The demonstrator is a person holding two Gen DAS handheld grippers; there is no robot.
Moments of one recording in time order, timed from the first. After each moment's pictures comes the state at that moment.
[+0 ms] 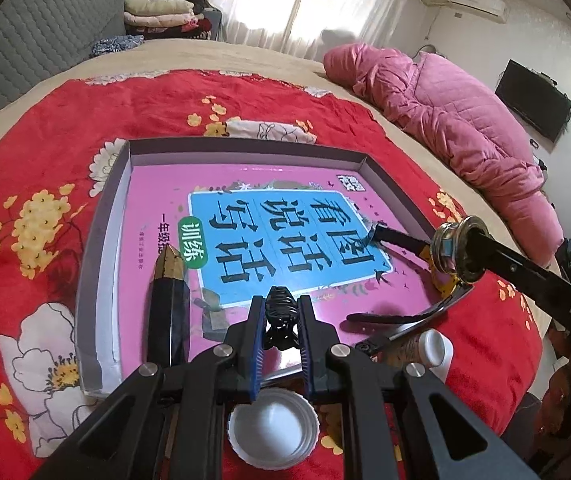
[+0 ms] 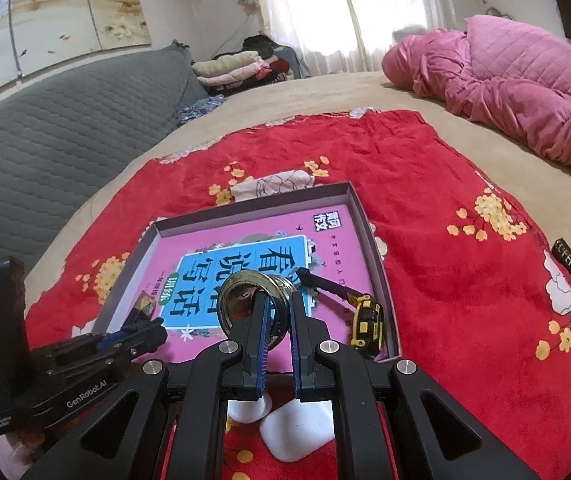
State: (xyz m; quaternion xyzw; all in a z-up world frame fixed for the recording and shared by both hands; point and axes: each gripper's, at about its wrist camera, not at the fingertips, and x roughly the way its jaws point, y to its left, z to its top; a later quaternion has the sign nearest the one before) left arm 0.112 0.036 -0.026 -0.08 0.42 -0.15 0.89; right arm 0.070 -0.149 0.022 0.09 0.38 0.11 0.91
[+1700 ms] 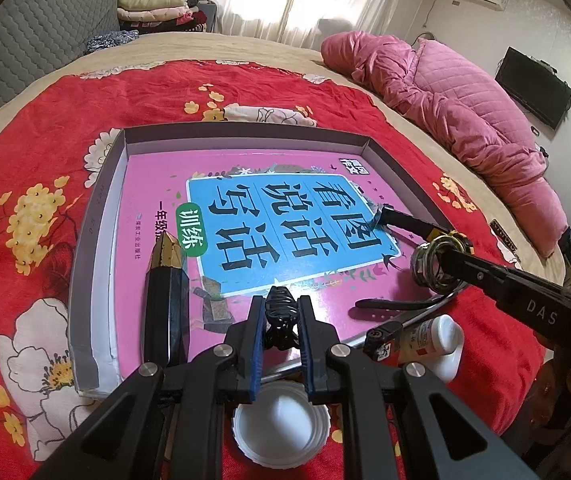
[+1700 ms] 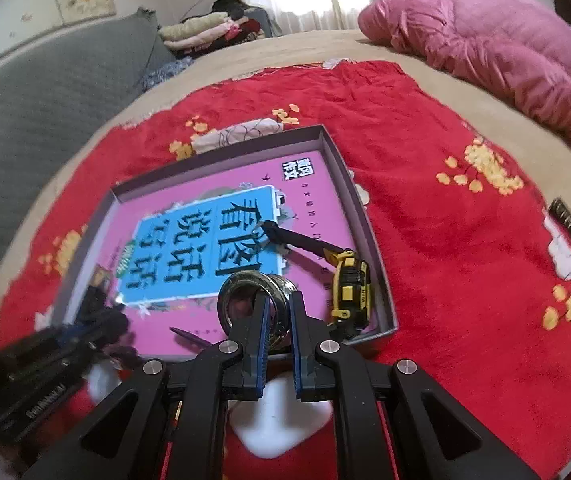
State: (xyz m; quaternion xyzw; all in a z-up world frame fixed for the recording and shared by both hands) left arm 0.115 0.034 -0.035 -0.07 0.44 -0.16 0.88; right arm 0.092 -0.148 -0.016 0.08 0.45 0.06 0.89
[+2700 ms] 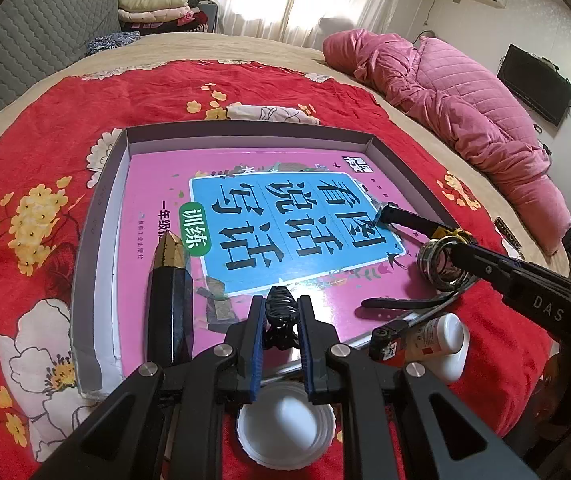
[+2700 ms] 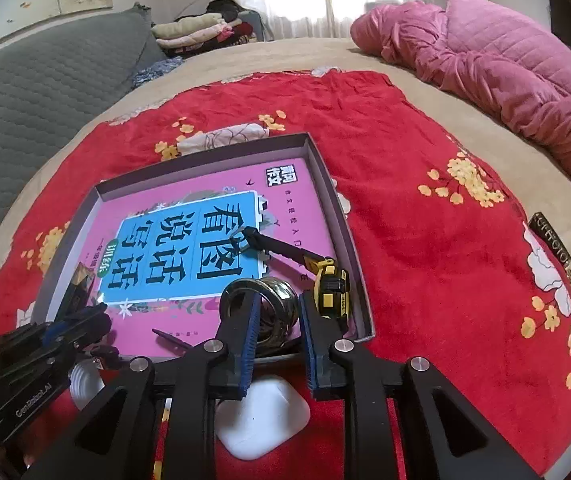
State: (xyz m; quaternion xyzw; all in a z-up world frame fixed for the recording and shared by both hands) left arm 0.116 0.034 -0.037 -0.07 0.44 -0.15 0.88; right arm 0.090 -0.148 -0.012 0.05 0.45 0.03 0.89
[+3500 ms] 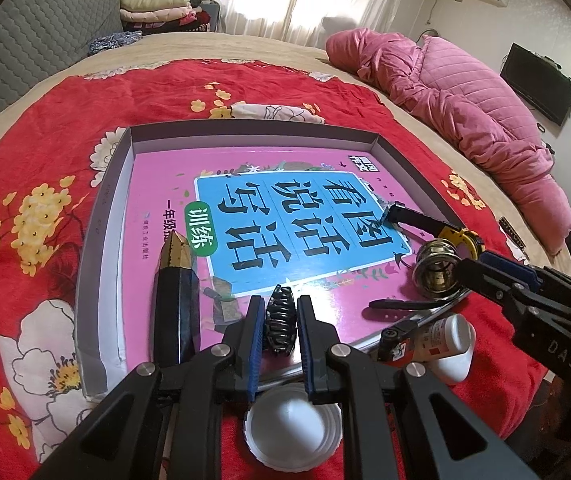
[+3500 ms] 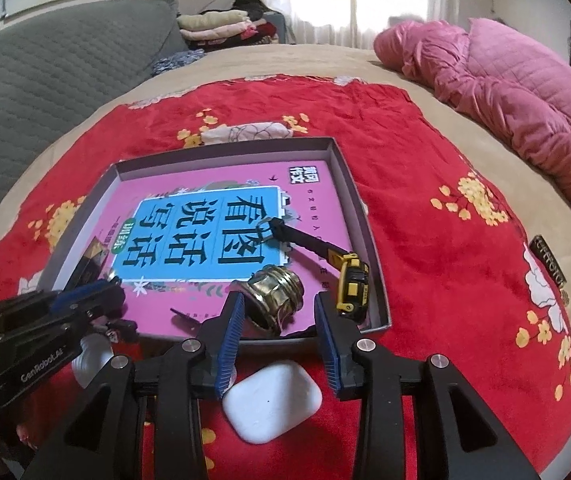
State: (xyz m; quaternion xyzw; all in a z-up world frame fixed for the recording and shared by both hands) left arm 0.118 0.041 -0.039 -0.06 0.44 -0.15 0.88; right arm 0.074 -0.127 -0.006 0.00 0.43 0.06 0.90
